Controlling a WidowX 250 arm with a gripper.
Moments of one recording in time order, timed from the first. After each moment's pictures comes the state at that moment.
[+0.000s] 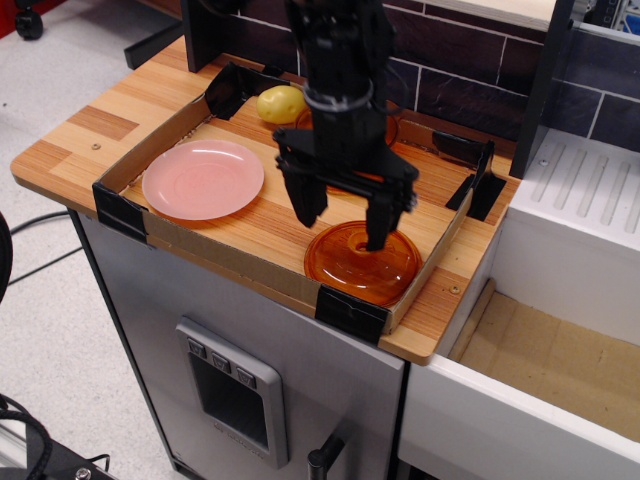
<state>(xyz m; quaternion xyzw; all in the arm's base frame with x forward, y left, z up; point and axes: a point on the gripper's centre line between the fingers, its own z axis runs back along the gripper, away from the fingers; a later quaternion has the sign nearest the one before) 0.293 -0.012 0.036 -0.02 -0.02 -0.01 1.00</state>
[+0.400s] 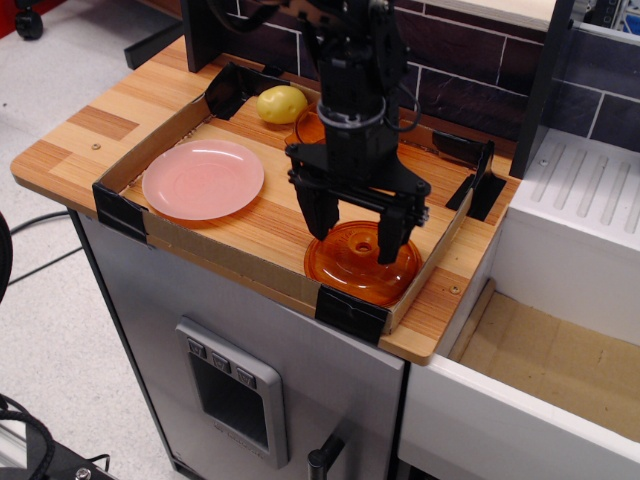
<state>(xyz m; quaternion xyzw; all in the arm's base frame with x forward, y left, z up) 0.295 -0.018 0.027 -0.03 -0.02 0.00 1.00</state>
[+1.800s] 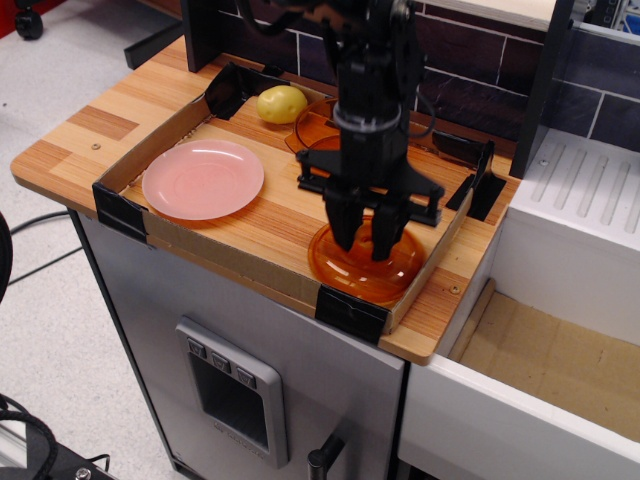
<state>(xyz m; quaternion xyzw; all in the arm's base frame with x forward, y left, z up) 0.300 -0.025 0.035 -0.03 0.00 0.03 1.00</state>
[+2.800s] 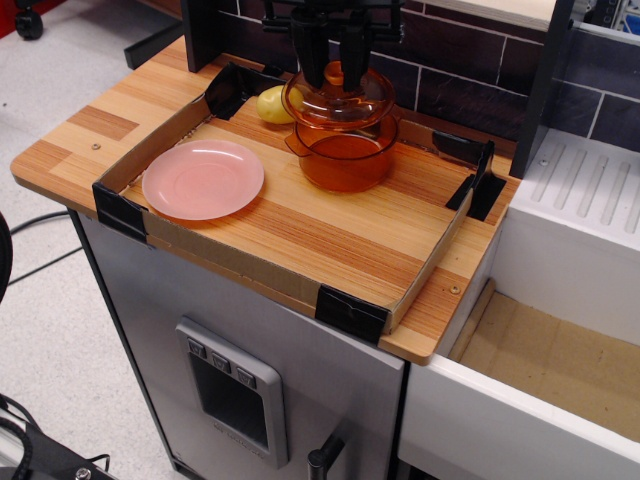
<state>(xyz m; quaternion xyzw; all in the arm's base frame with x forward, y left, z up) 0.378 0.046 0.092 -0.03 -0.04 0.11 0.99</state>
